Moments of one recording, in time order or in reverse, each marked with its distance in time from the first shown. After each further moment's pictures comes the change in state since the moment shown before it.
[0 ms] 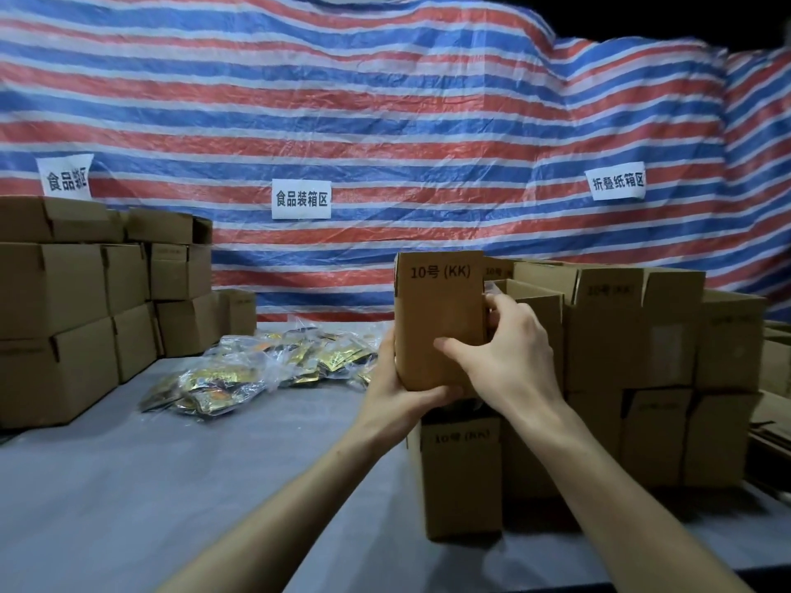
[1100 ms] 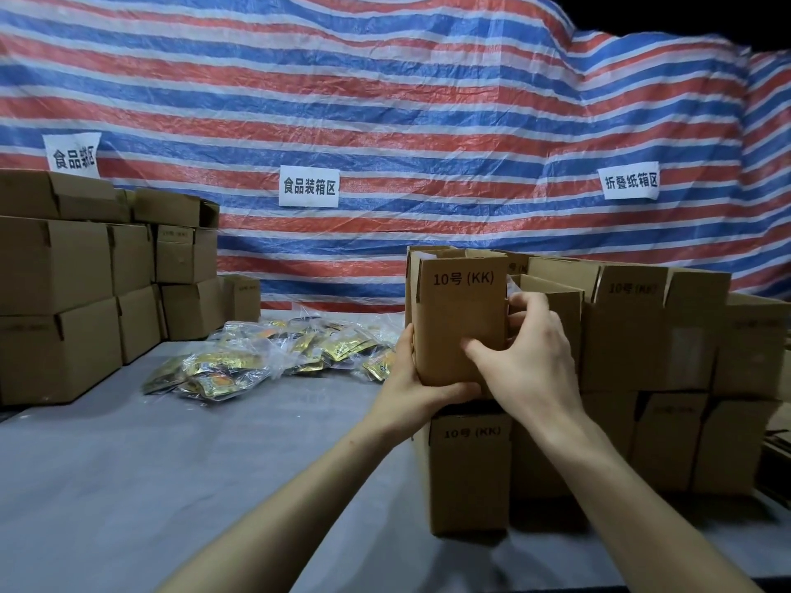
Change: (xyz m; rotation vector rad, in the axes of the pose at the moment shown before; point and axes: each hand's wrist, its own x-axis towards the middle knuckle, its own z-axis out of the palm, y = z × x) left_hand 0.003 -0.006 0.002 -0.051 -0.079 -0.055; right_hand -0.004 0.018 0.007 -0.029 0.064 -0.028
